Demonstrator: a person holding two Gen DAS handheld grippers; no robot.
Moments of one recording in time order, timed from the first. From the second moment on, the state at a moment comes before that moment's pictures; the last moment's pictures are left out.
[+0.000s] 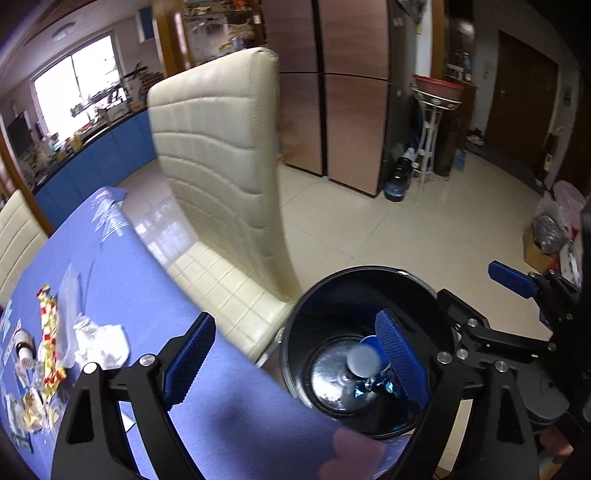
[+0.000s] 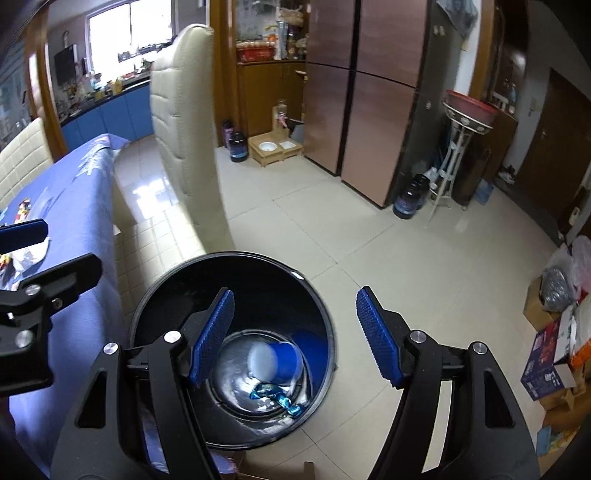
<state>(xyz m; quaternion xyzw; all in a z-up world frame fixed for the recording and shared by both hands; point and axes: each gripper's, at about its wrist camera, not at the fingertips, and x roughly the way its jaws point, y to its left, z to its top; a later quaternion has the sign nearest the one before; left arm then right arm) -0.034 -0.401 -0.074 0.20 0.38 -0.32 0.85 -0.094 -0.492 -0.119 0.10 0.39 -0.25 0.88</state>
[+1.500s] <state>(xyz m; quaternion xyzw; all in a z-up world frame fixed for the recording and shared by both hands) 0.054 -0.111 -0.102 0.03 0.44 -0.05 0.89 0.056 -0.268 -0.116 -0.02 0.43 -0.03 0.90</state>
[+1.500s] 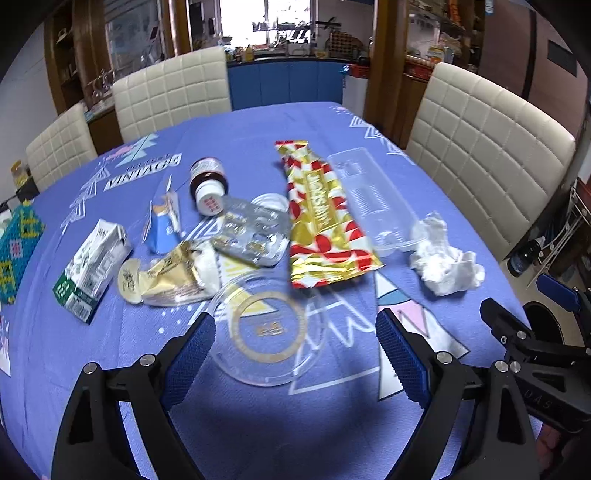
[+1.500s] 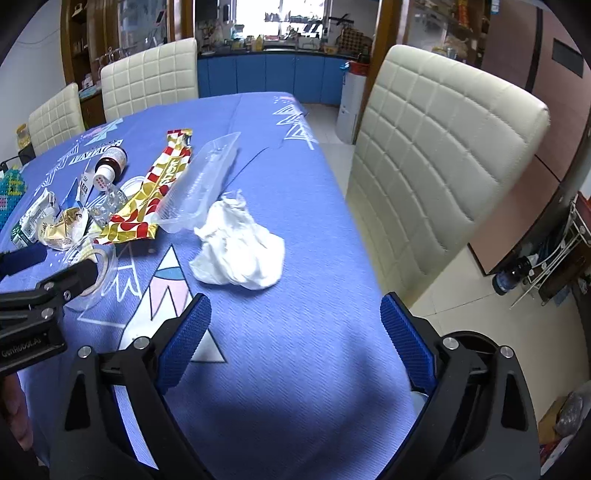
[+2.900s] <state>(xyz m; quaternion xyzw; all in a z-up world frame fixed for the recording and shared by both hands) 0.080 -0.091 -0.141 0.02 0.49 -0.04 0.87 0.092 -0.253 -0.140 -0.01 0.46 -0.01 0.89</state>
